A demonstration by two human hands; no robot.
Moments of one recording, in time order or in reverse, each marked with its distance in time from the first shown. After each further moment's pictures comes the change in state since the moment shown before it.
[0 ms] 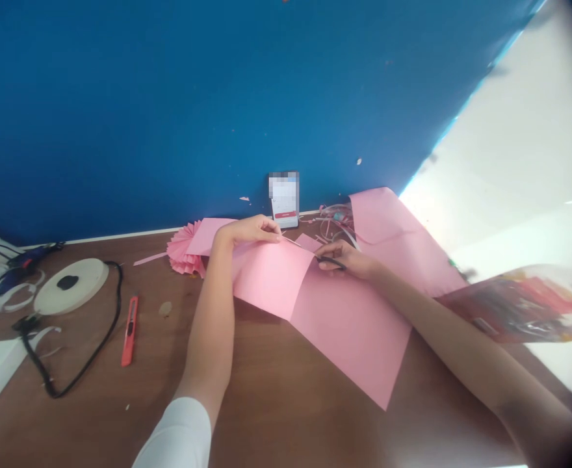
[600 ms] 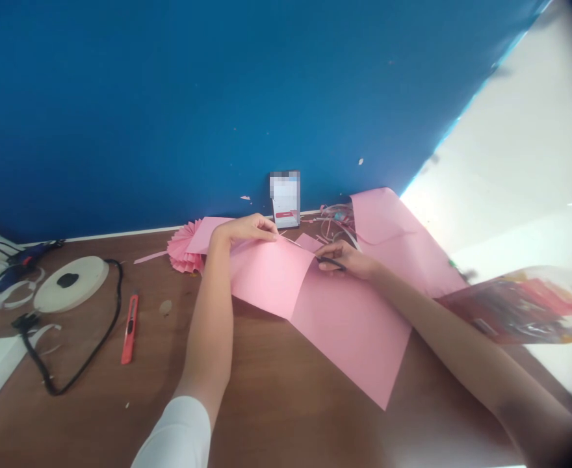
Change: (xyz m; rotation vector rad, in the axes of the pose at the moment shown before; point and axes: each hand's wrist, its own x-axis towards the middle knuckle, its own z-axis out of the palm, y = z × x) left_hand -0.007 -0.002 -0.002 -0.035 0.021 -0.007; right_hand 0.001 0.004 -0.002 -0.007 -0.007 -0.005
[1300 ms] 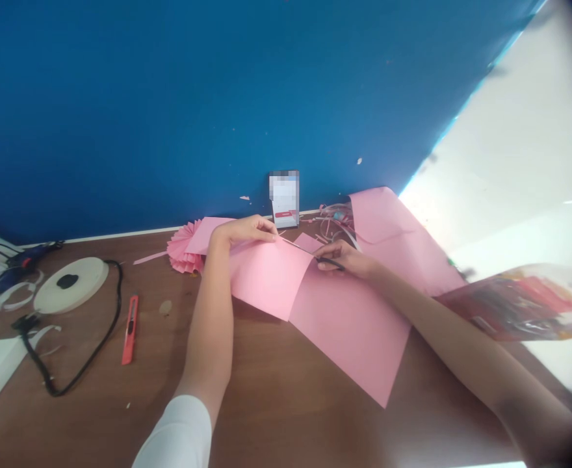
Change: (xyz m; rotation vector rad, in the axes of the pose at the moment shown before) left_hand 0.000 -0.003 -0.001 -0.006 -0.037 0.014; right_hand 0.001 0.003 -0.001 -0.012 -0.014 -0.011
